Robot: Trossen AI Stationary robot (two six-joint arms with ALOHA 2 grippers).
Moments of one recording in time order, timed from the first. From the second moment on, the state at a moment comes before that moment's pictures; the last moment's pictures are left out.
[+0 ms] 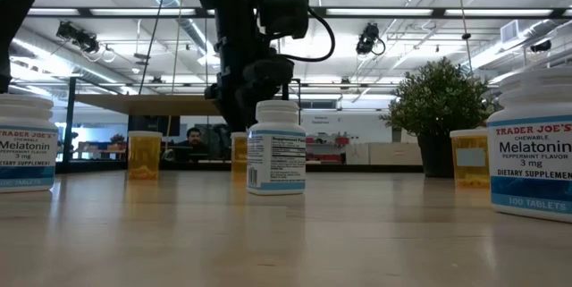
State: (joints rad) left arm 0.12 1.92 1.43 -0.87 -0.11 -0.49; right arm 0.01 1.37 2.26 -1.57 0.34 0.19
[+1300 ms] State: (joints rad) left arm 0.32 1.91 2.18 -1.44 -0.09 -0.04; right arm 0.01 1.37 2.26 -1.57 0.34 0.17
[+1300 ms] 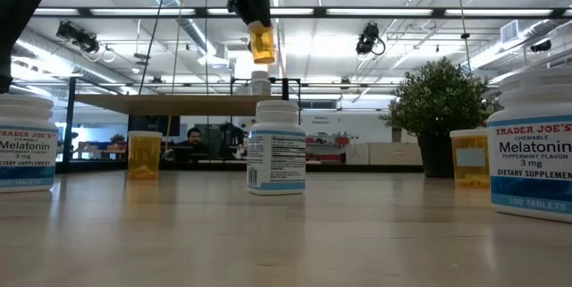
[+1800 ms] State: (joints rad) left arm 0.47 1.93 2.17 -1.47 -0.05 0.09; right arm 0.01 1.37 2.26 -1.57 0.36 0.17
